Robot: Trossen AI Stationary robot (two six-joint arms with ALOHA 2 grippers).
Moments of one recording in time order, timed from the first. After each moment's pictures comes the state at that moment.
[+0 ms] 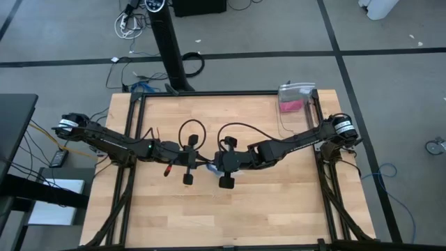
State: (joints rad) left arm -0.19 1.25 0.58 0.35 -0.16 0.17; right arm 0.26 1.81 1.49 -0.41 0.36 0.16
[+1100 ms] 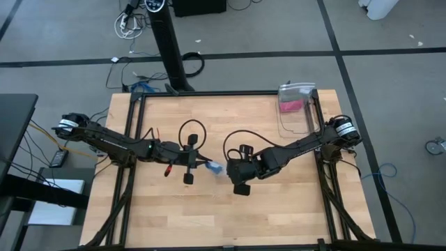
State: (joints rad) left arm -0.19 1.25 0.58 0.35 -0.18 0.17; right arm 0.34 1.81 1.49 -0.80 0.33 0.38
